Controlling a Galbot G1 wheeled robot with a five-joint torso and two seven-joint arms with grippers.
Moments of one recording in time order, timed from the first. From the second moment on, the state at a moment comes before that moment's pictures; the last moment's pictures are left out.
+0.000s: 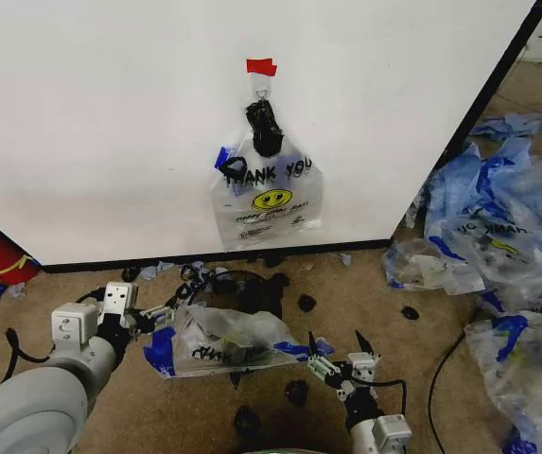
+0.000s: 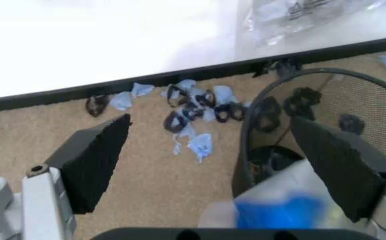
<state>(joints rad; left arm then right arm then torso) 1.47 -0.04 -0.37 -2.50 -1.44 0.04 -0.90 -1.03 0.70 -0.68 2.14 0.50 0.28 1.08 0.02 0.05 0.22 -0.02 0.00</state>
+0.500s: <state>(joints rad) 1.44 0.01 -0.42 -2.50 -1.43 0.03 -0.80 -1.03 0.70 -0.69 2.16 0.51 0.30 1.07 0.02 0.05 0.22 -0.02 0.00</state>
